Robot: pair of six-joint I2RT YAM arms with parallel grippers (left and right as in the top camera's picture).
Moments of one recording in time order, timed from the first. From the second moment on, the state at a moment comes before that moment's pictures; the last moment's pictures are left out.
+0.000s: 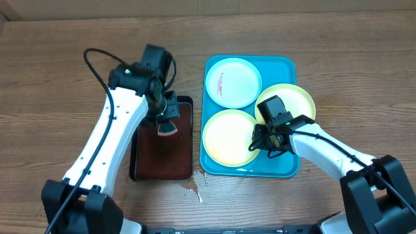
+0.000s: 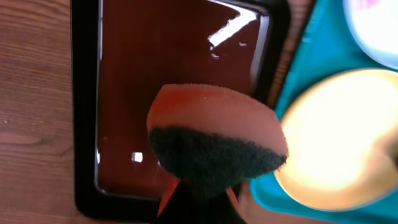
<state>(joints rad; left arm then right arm) -0.26 1.64 1.44 -1.23 -0.02 -0.47 0.43 1.64 0.85 -0.53 -0.07 0.59</state>
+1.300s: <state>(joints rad) 0.07 1.58 1.69 -1.48 -0.01 -0.44 0.82 1.60 1.40 -0.77 0.22 0.29</state>
